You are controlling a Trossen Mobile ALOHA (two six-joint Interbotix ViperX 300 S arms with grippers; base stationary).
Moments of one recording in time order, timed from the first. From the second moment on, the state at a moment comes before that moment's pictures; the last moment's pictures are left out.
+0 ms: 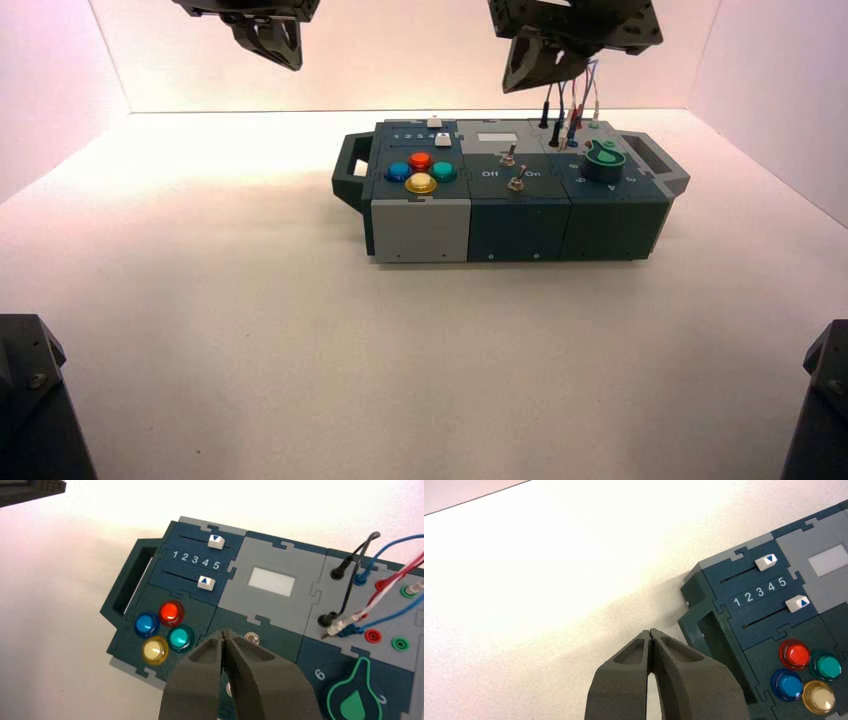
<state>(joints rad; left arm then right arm) -0.29 -0.02 0.62 -0.21 0.36 0.26 0.58 -0.20 0.89 -0.16 0.12 0.42</state>
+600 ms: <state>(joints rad) -0.29 -0.04 0.66 -0.20 0.36 0.26 0.66 -0.07 0.79 -0.13 0.12 0.42</state>
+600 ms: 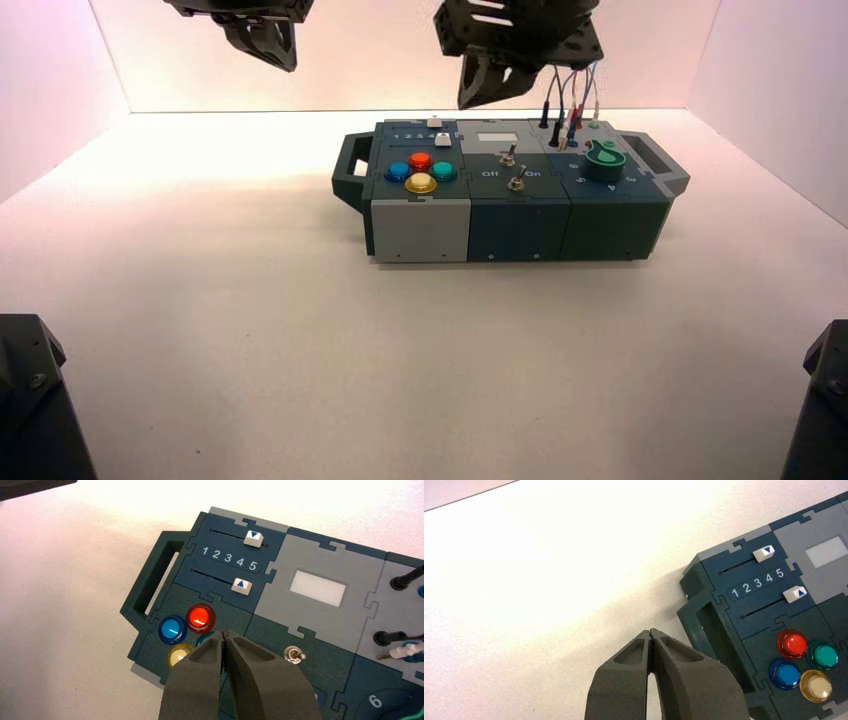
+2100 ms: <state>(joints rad) -0.29 -0.07 0.69 -0.20 0.35 0.26 0.70 0.10 0.70 -0.12 0.00 0.42</state>
